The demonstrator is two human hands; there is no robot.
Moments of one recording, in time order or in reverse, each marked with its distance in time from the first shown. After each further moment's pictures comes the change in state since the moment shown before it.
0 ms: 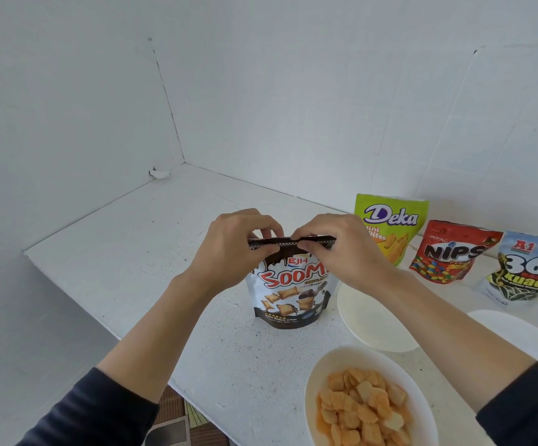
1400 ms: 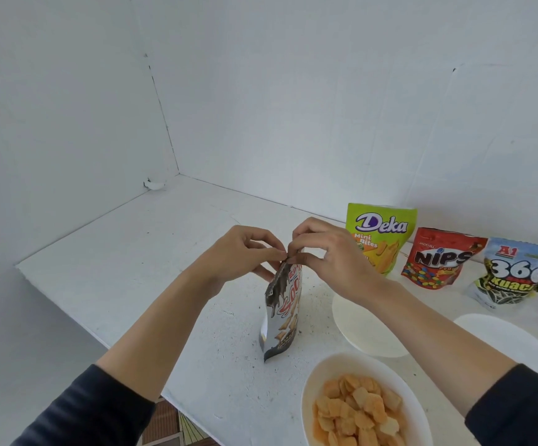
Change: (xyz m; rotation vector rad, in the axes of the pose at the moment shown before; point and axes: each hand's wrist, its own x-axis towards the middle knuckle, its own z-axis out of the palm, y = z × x) left_hand 0.008 0.024 -0.012 -0.514 -0.347 -0.449; right_hand -0.002 0.000 0.004 0.059 -0.022 -0.079
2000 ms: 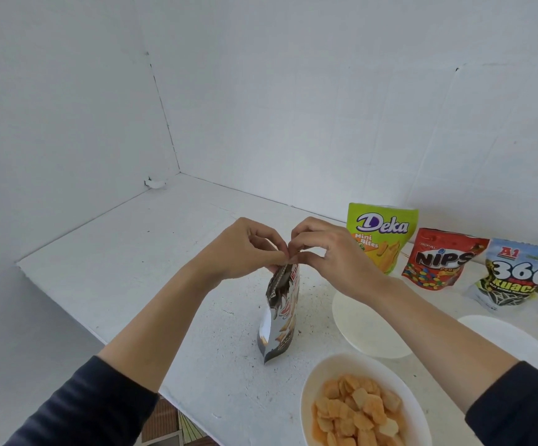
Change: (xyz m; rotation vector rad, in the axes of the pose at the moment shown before) left_hand 0.001 0.008 0.001 0.117 0.003 0.049; right_hand 0.002 0.001 -0.003 0.063 -0.042 0.005
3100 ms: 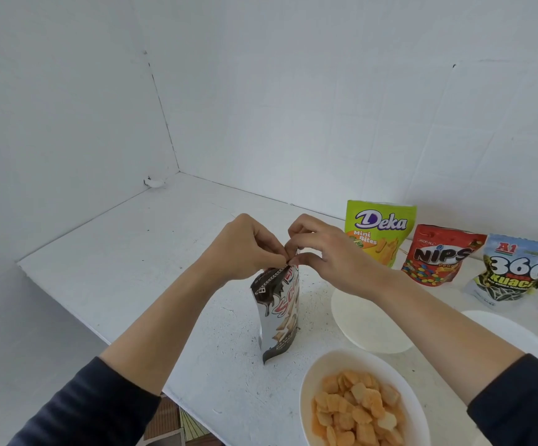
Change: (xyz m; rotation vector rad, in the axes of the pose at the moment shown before) left_hand -0.003 0.007 0.009 0.088 0.099 -0.005; right_hand -0.001 -0.001 -0.005 -0.115 -0.152 -0.025
